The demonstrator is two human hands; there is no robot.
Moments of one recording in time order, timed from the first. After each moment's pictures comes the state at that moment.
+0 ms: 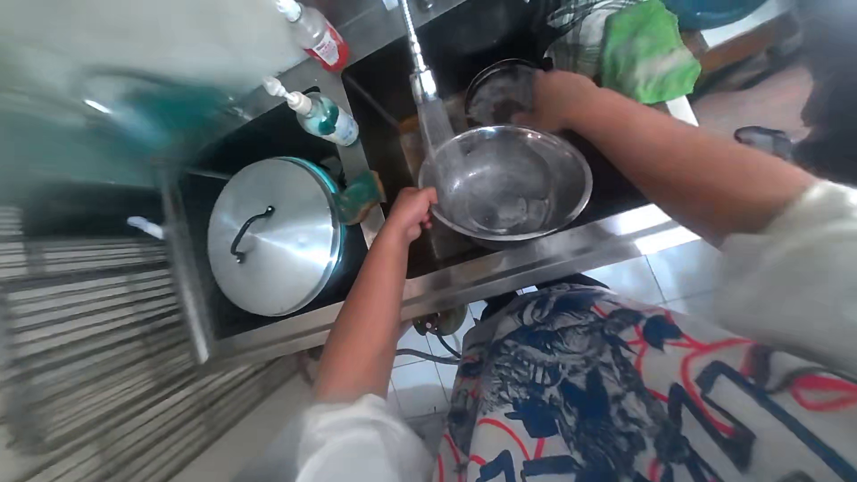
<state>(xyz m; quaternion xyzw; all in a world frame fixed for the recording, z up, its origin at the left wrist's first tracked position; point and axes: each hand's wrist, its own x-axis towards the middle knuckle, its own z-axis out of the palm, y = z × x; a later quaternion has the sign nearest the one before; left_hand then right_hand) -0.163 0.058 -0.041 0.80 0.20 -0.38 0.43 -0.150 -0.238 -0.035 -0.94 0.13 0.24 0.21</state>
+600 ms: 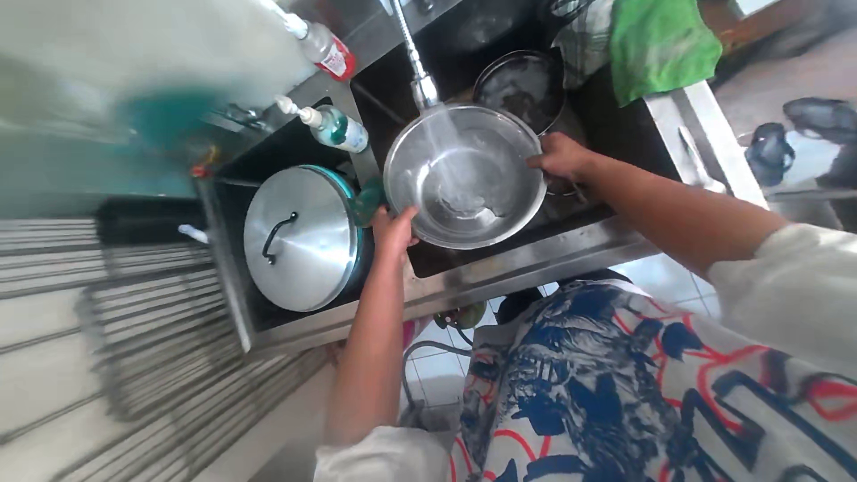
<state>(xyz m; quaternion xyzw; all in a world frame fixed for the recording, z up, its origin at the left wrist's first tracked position) -0.186 0.093 -0.021 0.85 0.26 -0.22 0.40 -0.214 -0.225 -0.149 -0.71 0.21 0.21 0.64</state>
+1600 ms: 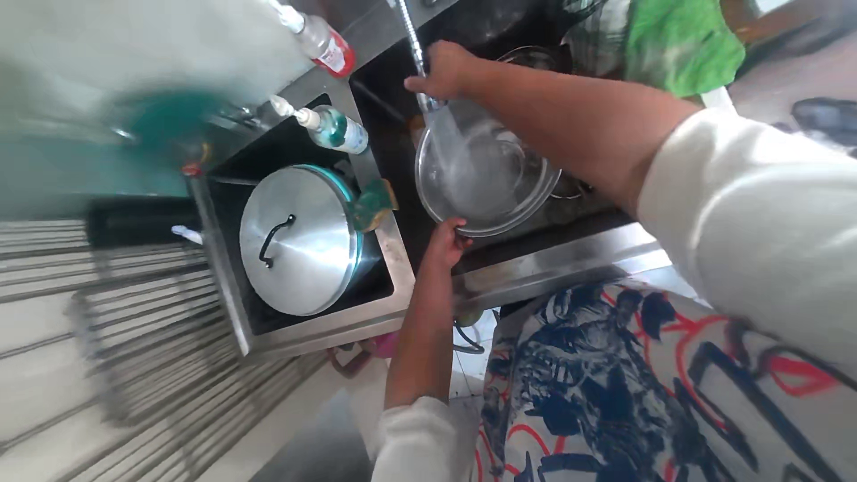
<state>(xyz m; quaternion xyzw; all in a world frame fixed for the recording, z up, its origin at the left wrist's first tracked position) -0.203 0.054 -0.110 0.62 0.36 -0.35 0.60 -0.019 -0.146 -0.029 -0.88 0.05 0.17 0.45</state>
